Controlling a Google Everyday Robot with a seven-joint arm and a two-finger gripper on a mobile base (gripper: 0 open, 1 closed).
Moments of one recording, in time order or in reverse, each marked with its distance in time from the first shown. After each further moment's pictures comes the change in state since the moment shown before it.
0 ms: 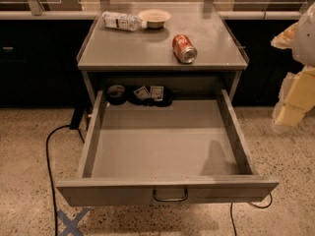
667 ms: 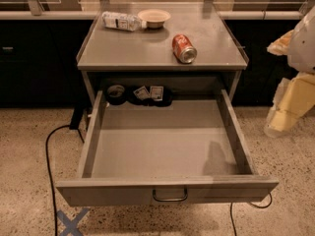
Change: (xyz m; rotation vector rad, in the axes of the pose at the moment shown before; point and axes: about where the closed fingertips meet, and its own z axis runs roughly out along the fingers) arm -0.002 0.005 0.011 -0.018 -0.032 0.023
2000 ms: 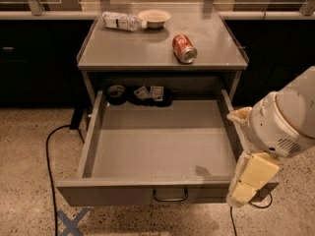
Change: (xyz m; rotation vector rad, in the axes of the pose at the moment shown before) arm -0.016 0.109 0.091 -0.226 -0.162 0.018
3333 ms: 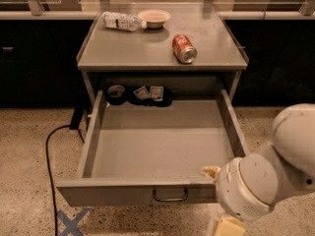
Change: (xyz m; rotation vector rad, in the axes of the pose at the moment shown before) arm 0.010 0.083 0.102 -0.179 -0.074 -0.014
